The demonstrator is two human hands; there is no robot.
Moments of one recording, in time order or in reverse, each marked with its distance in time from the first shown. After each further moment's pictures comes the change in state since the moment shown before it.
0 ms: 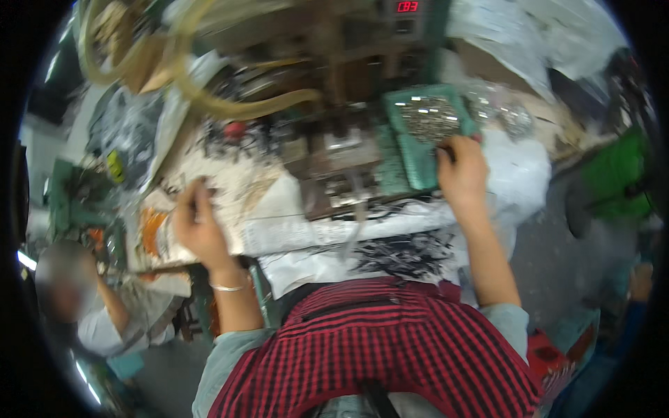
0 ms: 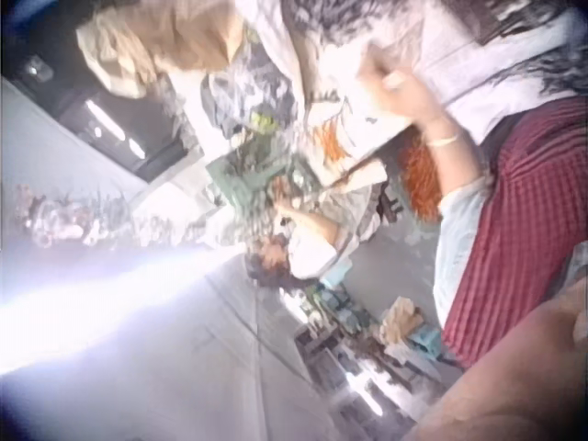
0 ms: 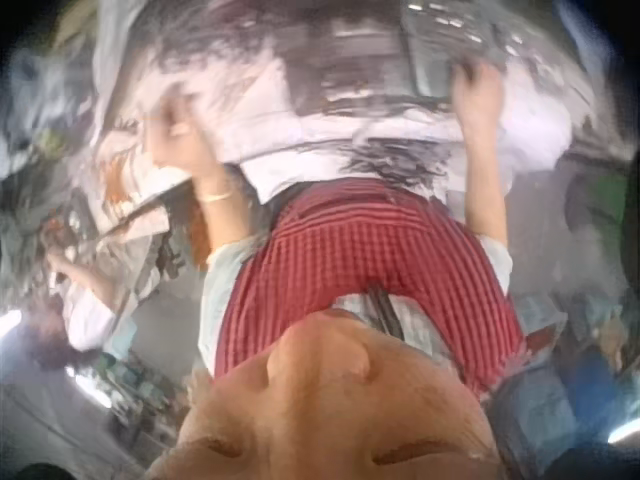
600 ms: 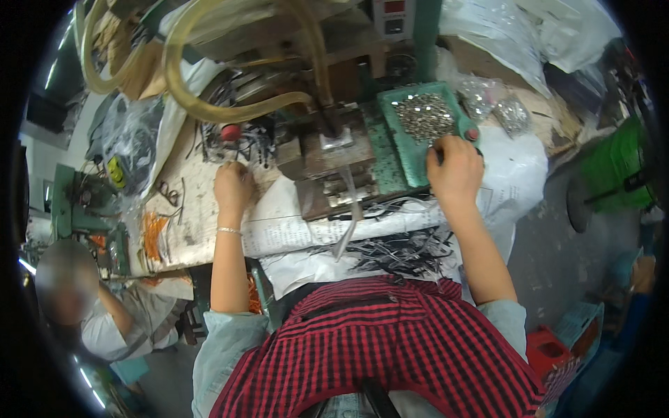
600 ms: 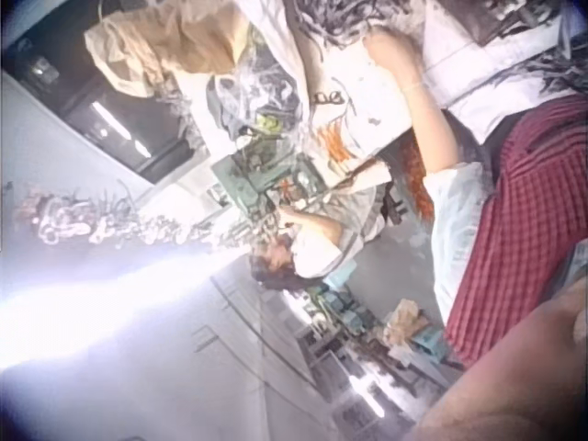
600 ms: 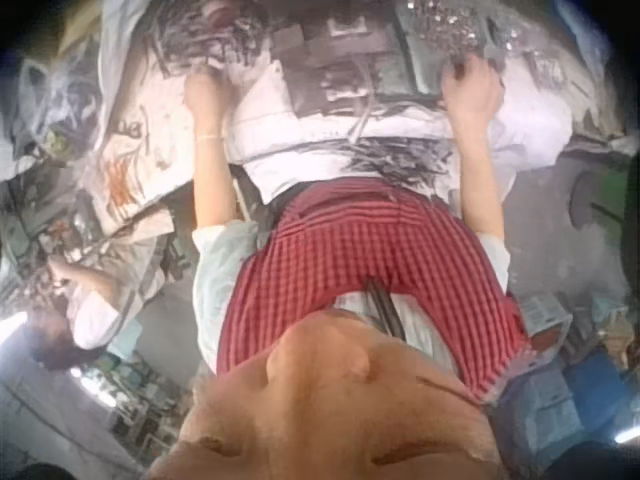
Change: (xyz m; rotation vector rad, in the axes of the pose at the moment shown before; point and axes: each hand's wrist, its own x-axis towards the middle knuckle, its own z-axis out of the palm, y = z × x) left_hand 0.017 -0.147 0.047 0.678 -0.530 0.189; right_hand 0.001 -0.024 0.005 -0.162 0.048 0.001
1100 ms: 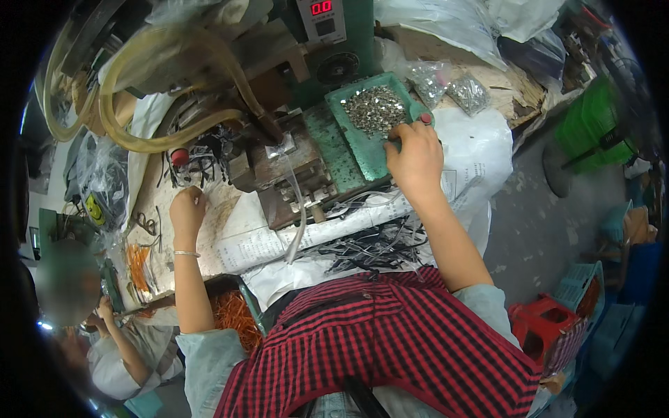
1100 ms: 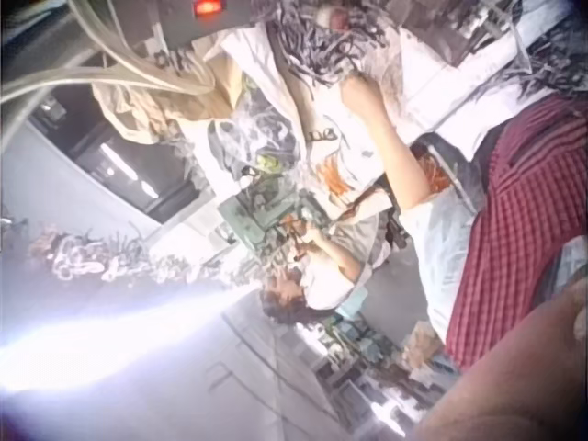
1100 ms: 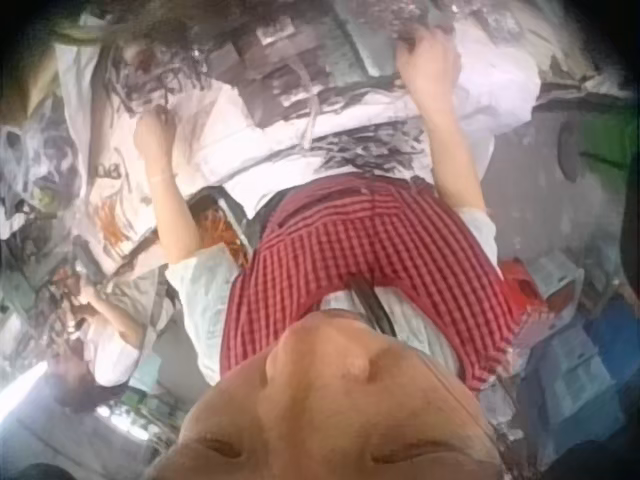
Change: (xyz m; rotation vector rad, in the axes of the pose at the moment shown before) left_hand 0.014 -0.033 -0.013 0.058 -0.134 0.105; right_hand 0.002 -0.001 -0.009 -0.012 -0.041 0.118
